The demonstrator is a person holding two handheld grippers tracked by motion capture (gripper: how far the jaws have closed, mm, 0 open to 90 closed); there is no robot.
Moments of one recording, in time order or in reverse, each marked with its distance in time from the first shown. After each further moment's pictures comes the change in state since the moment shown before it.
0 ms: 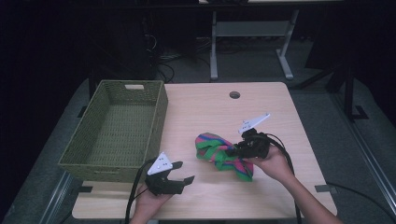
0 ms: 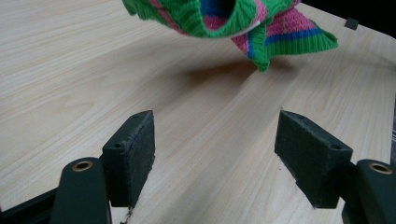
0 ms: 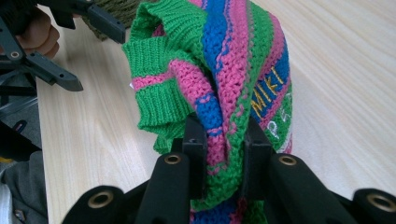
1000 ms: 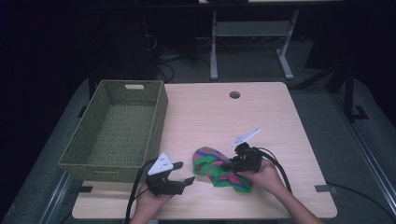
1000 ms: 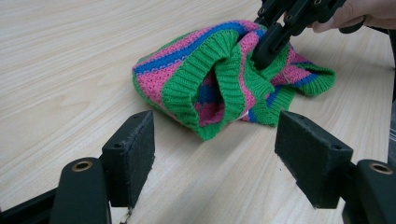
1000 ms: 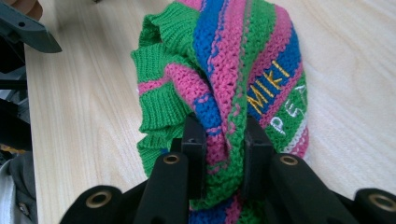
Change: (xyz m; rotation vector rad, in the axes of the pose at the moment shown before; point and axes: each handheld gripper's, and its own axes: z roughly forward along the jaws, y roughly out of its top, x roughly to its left) left arm -0.001 0.000 0.001 0.006 -0.006 0.002; right arm 0.007 -0.033 0.043 0.061 0.053 0.069
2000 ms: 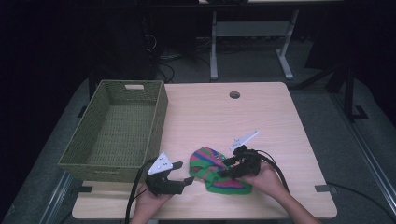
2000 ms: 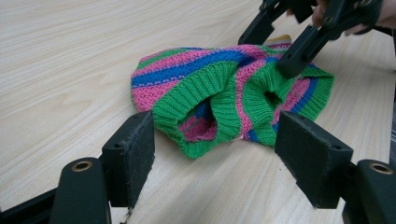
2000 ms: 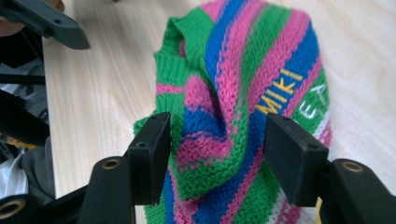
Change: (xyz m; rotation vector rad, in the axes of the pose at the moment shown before) left arm 0.001 0.000 0.000 0.001 0.002 -0.007; right arm 0.012 0.001 -0.001 -0.005 0.022 -0.029
